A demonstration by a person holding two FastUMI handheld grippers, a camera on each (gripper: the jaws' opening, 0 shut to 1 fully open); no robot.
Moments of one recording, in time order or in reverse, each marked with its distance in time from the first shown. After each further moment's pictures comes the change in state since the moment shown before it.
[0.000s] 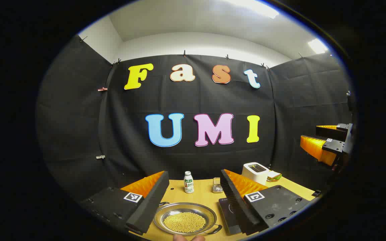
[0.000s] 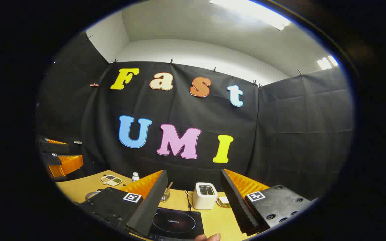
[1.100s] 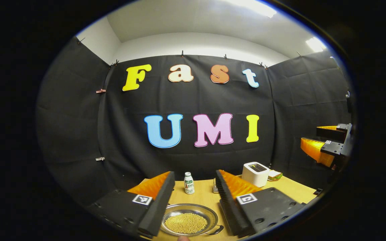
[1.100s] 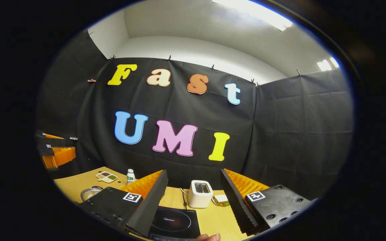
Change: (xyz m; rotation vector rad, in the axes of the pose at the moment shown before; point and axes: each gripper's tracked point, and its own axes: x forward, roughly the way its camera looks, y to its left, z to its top) left arm 0.003 0.003 0.005 0.020 -0.013 -0.007; right arm 0.003 -0.009 -0.009 -0.018 0.026 -0.028
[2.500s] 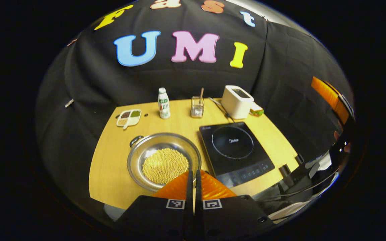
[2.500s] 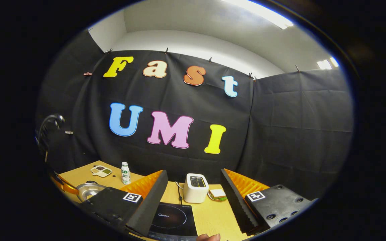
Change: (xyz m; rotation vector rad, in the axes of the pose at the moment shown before) left arm -0.022 -0.038 -0.203 -0.045 0.860 -0.269; right arm 0.008 -0.011 -0.031 -0.018 0.069 -0.033
